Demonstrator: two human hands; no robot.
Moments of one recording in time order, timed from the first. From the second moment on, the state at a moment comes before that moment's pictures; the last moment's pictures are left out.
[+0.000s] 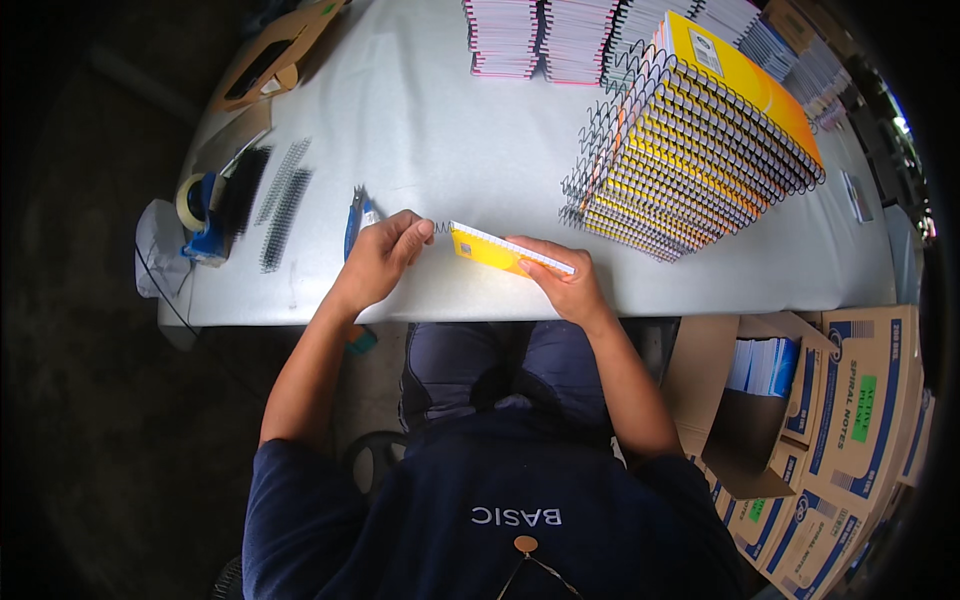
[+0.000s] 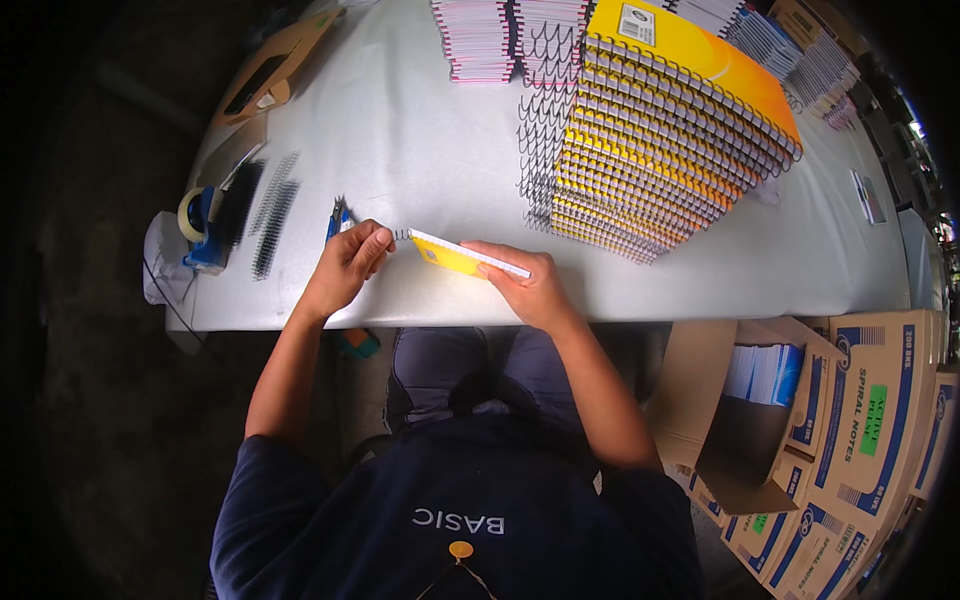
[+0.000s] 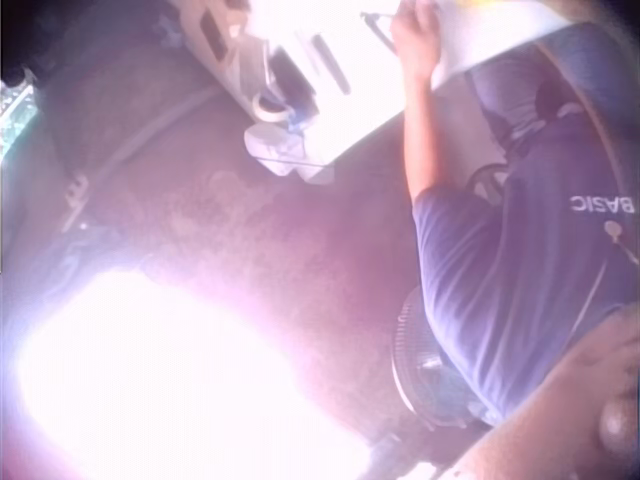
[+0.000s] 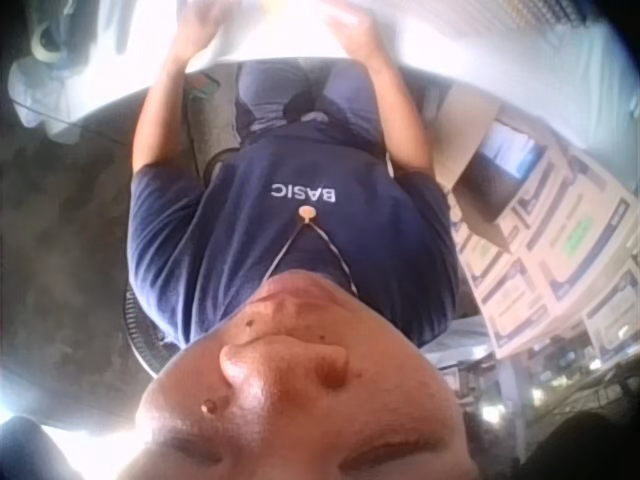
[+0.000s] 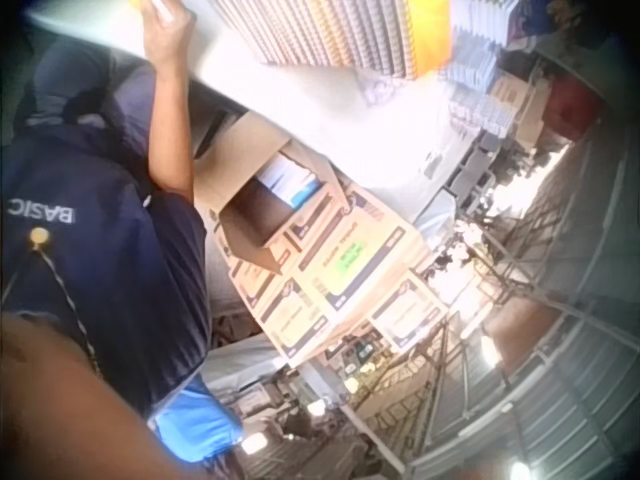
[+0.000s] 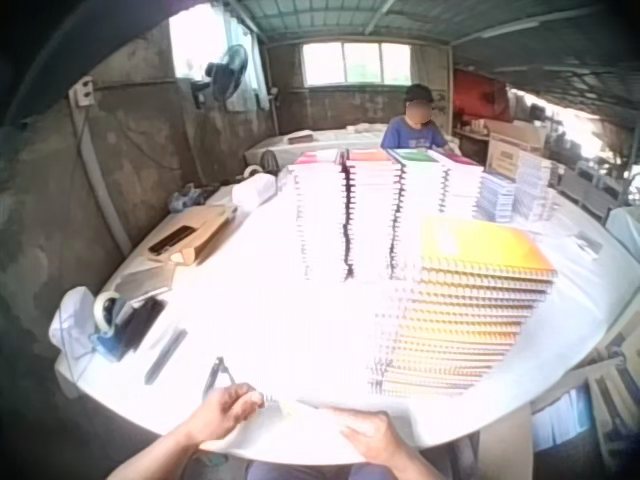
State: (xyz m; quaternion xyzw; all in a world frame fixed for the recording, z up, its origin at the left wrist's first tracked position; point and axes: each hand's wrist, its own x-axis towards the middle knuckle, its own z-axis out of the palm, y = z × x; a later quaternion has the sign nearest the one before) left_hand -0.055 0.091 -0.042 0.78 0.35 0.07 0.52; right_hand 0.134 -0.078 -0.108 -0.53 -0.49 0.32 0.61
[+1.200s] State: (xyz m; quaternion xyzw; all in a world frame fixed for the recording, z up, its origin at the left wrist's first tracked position) left_hand -0.058 0.044 -0.059 0.94 0.18 0.28 0.04; right_hand 0.104 -0.101 -0.117 -0.57 -0.49 0.26 0.61
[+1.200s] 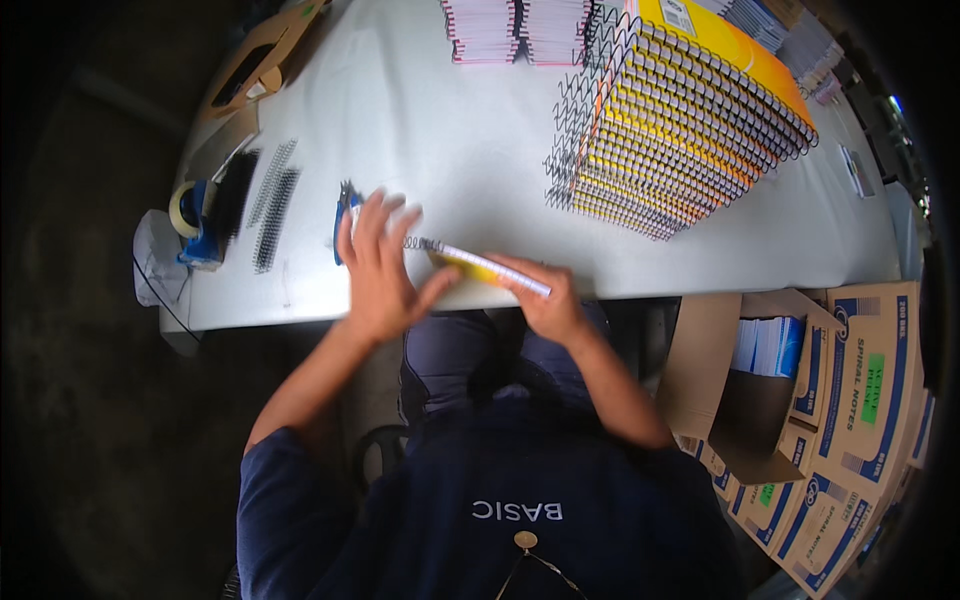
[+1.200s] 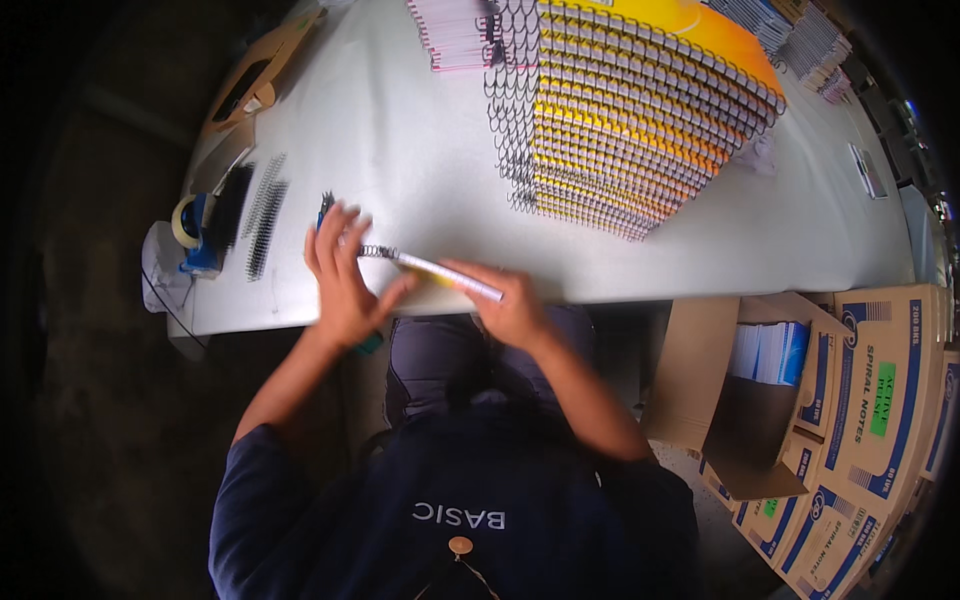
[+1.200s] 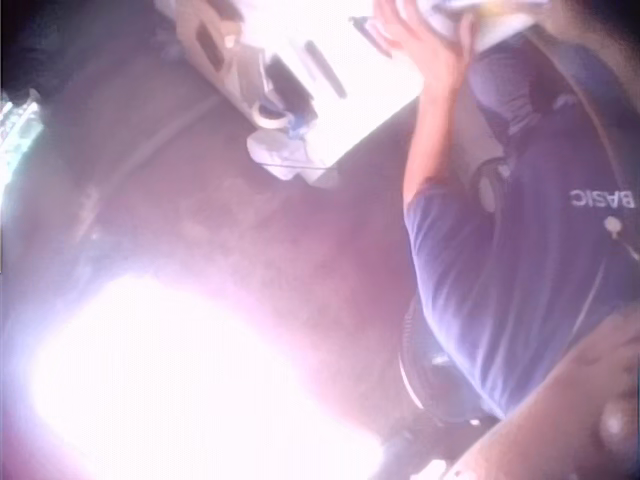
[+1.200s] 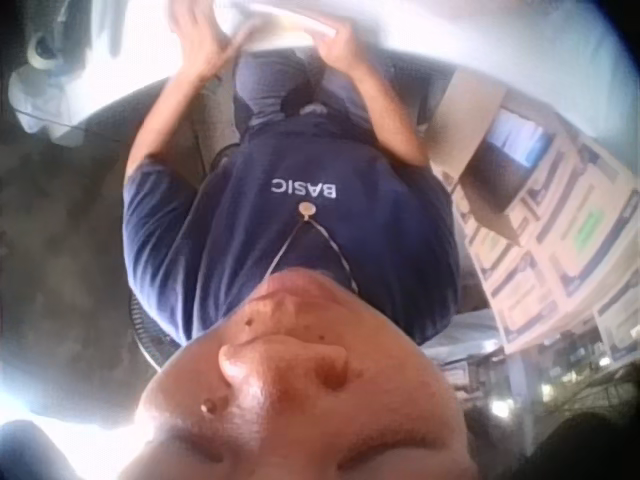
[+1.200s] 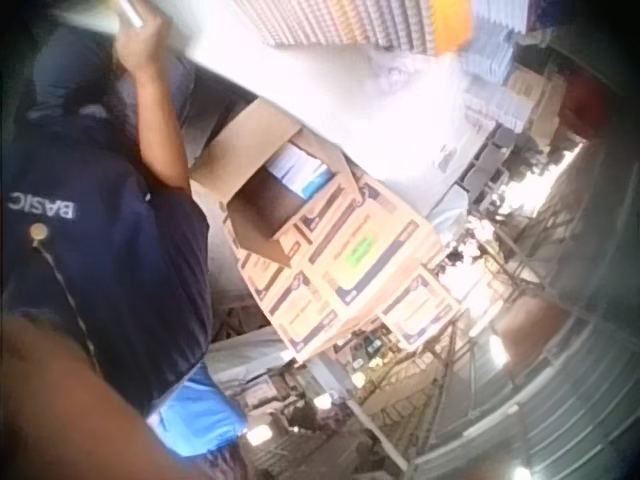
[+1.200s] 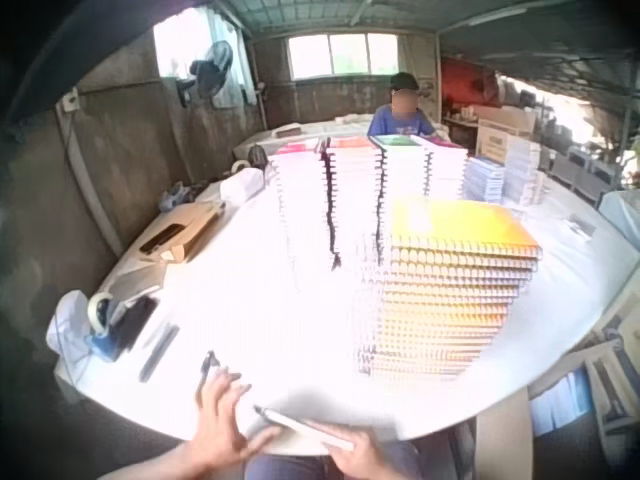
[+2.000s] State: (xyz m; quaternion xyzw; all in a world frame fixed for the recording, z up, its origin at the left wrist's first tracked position) left_hand -0.044 0.135 -0.026 0.73 0.22 -0.03 0.64; right_hand 0.132 -0.089 -0.107 -0.54 -0.43 0.40 0.61
